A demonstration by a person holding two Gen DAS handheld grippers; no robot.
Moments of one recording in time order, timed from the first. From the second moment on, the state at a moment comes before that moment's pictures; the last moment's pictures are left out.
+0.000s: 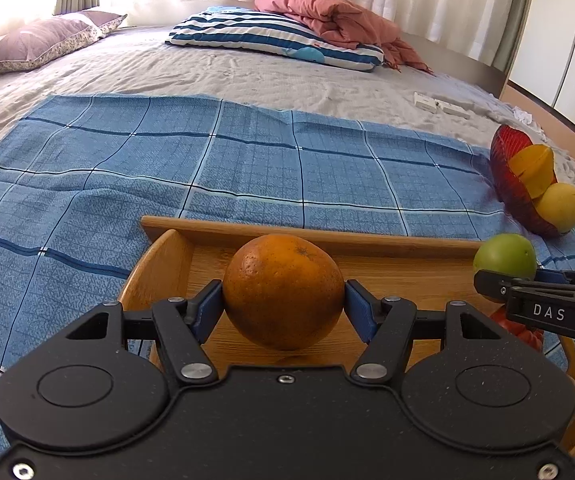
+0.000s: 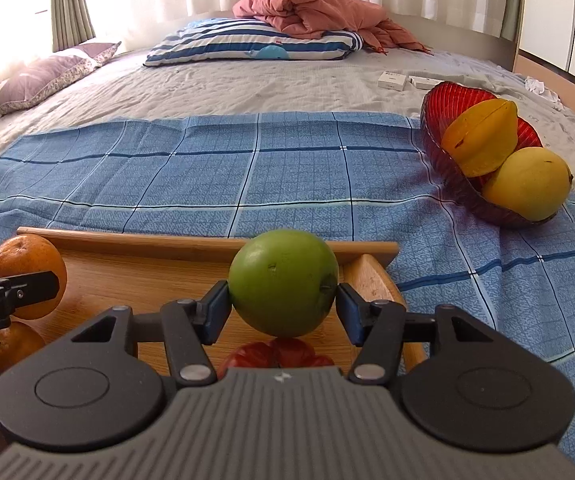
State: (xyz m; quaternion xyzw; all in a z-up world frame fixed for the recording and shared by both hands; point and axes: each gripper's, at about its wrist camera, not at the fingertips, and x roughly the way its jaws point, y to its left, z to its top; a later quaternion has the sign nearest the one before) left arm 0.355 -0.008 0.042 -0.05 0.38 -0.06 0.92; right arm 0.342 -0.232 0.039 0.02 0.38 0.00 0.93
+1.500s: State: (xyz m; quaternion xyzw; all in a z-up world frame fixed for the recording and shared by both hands) left arm 0.347 -0.016 0.051 -0.02 0.36 -0.05 0.93; right arm 0.337 -0.232 0.045 0.02 0.38 0.00 0.93
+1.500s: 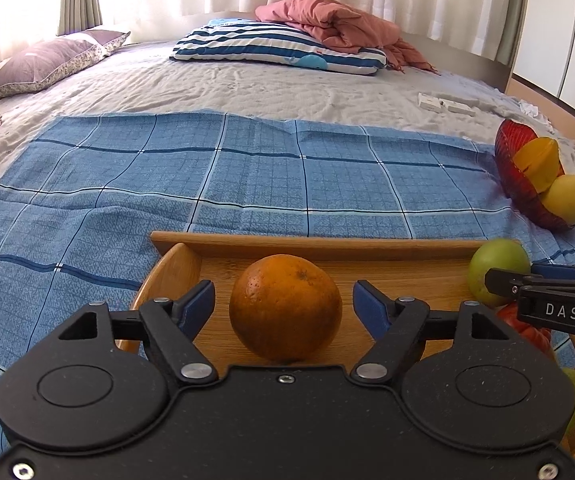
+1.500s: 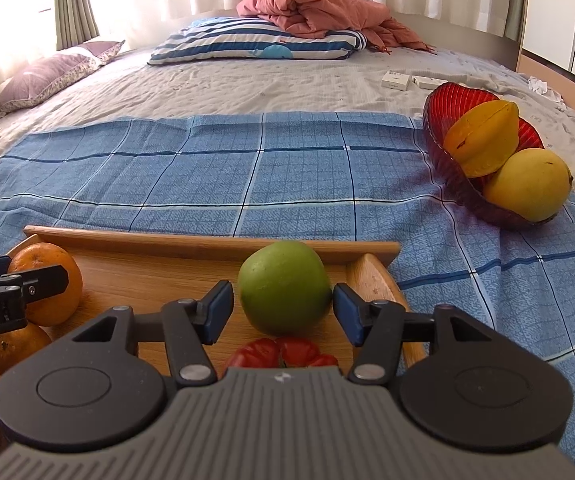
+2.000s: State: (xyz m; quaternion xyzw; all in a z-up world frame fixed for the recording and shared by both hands) left arm 0.304 -0.011 0.068 -0.02 0.33 -0.07 0.94; right arm 0.300 -0.228 0.065 0.01 0.35 0.01 0.94
